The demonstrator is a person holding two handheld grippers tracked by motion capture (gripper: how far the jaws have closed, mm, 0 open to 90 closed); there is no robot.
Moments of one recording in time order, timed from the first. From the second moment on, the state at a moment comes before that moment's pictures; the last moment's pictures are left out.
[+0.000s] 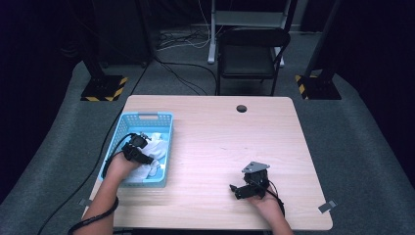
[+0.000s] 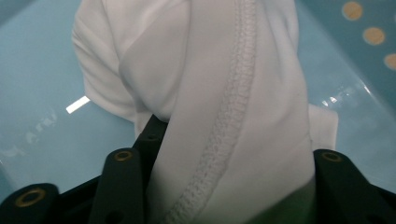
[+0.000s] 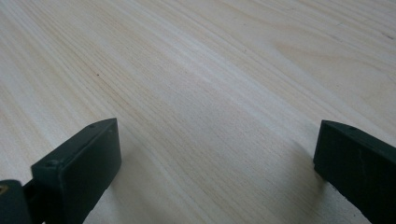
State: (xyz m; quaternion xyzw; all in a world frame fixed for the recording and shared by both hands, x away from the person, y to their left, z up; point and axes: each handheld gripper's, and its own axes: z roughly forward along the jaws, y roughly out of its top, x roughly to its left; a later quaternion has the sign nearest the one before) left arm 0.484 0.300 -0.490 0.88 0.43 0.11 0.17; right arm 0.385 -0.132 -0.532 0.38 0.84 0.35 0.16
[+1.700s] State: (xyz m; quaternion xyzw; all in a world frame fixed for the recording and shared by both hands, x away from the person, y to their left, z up) left arm 0.447 0.303 -0.401 0.87 0.39 0.19 0.25; right arm 0.385 -0.132 -0.532 0.38 0.84 0.35 0.16
